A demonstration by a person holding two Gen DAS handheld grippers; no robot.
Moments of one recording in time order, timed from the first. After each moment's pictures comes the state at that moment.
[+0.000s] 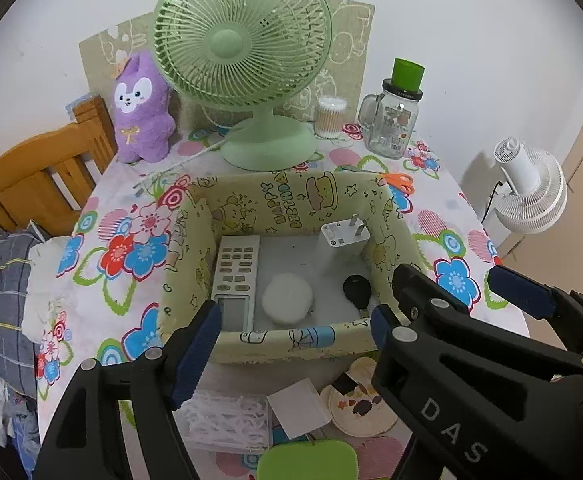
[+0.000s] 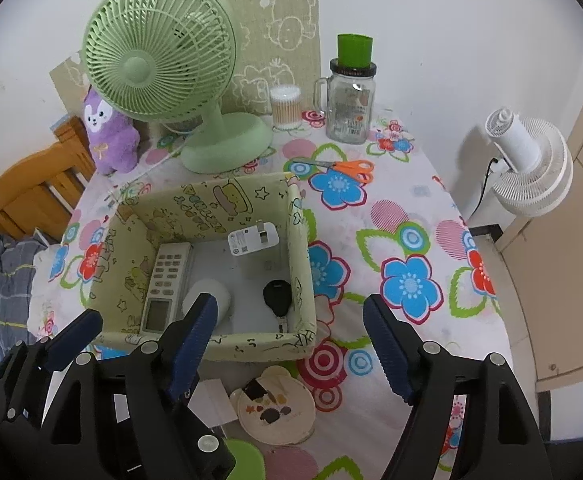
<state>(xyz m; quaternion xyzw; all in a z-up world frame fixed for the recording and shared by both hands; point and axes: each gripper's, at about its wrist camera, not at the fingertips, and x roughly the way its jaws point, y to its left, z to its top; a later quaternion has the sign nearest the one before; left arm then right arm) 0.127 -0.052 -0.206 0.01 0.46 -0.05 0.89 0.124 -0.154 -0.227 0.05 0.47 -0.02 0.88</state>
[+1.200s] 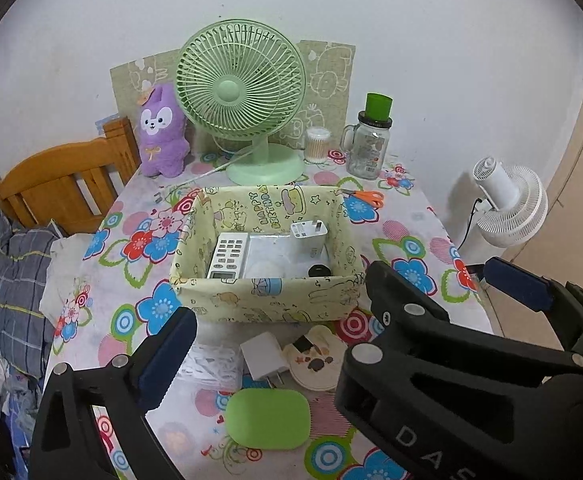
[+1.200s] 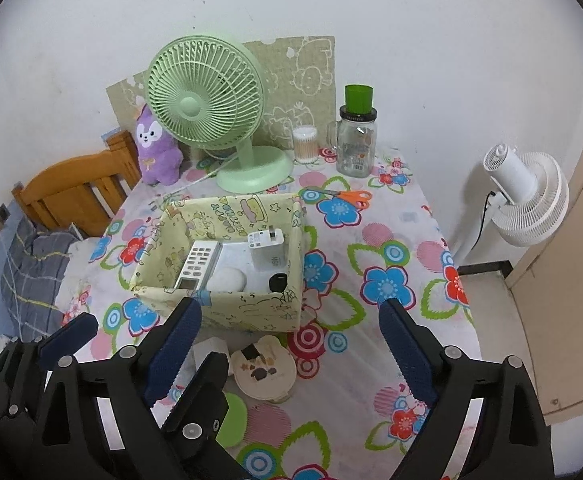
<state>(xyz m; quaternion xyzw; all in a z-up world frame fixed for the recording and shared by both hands) 0.042 -0.081 -0.164 0.00 0.41 -0.03 0.91 0.043 -0.181 -0.181 0.03 0.41 0.05 0.91</state>
